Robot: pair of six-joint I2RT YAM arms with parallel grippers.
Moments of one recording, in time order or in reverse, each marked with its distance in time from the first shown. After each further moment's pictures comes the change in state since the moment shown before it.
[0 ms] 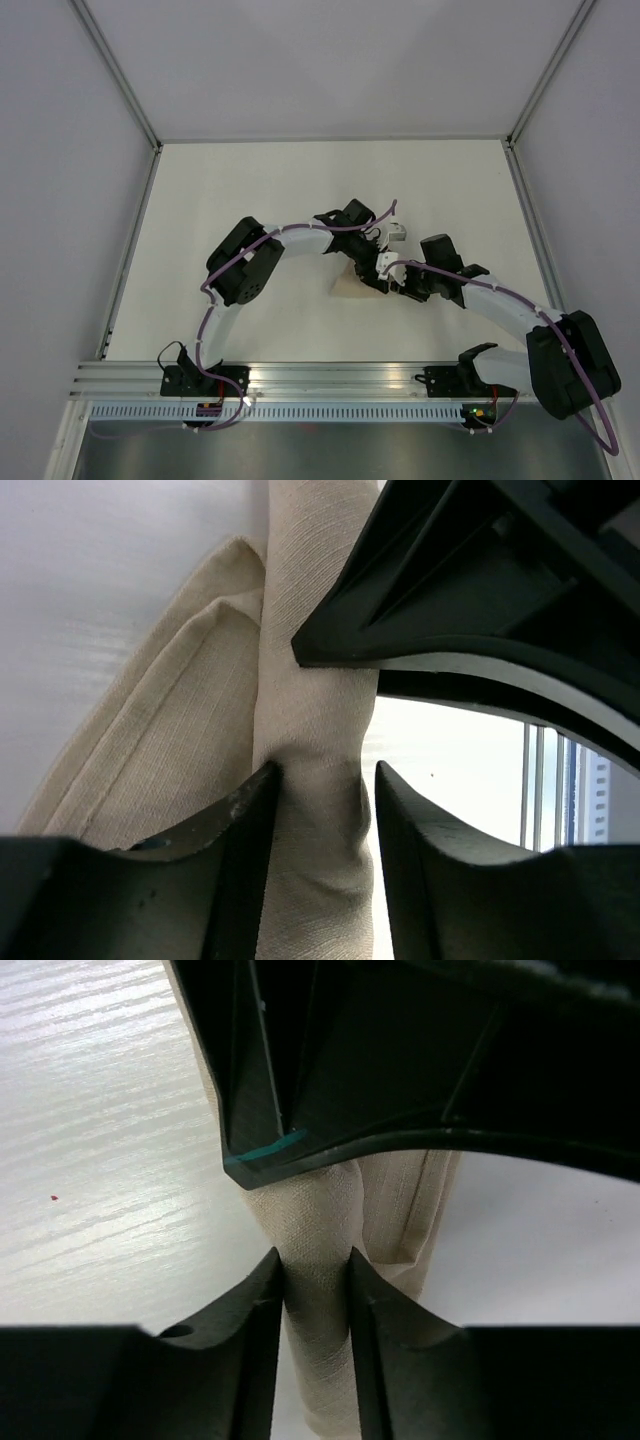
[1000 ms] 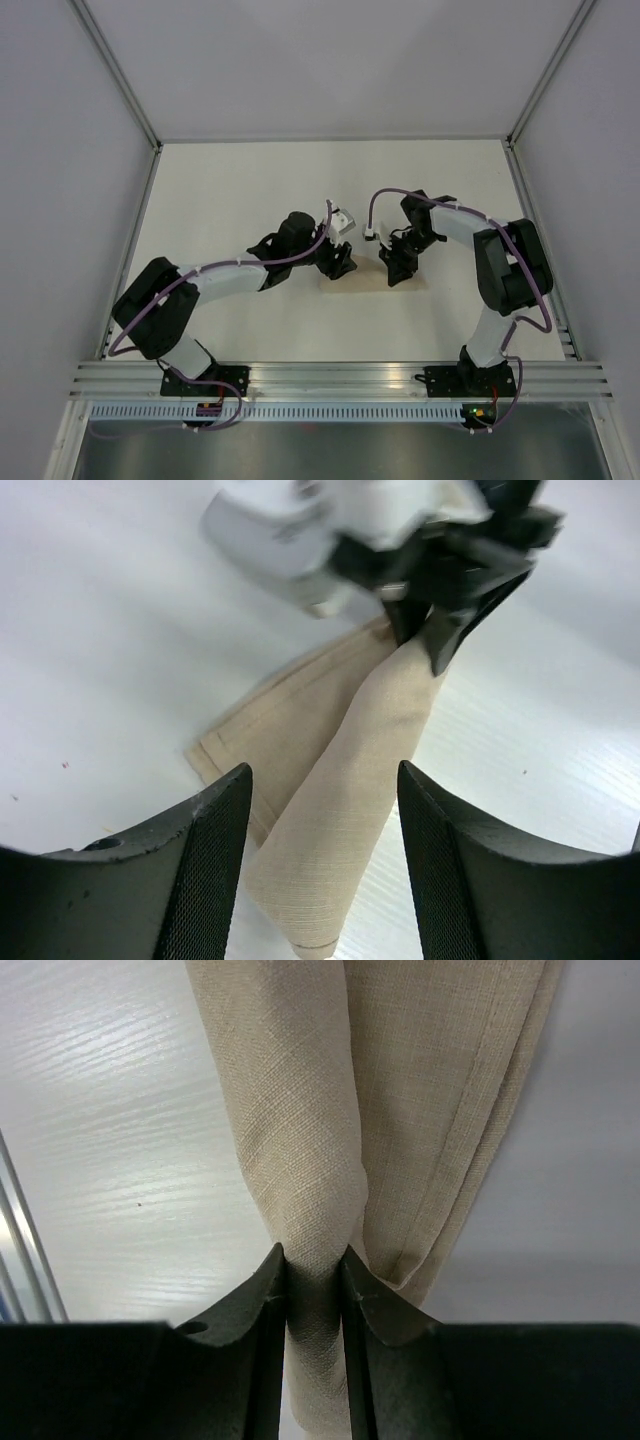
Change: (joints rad) left arm 0.064 -0.610 -0.663 0.531 -0.506 -0.178; right arm -0.077 0.590 0.597 -0.574 -0.227 -0.113
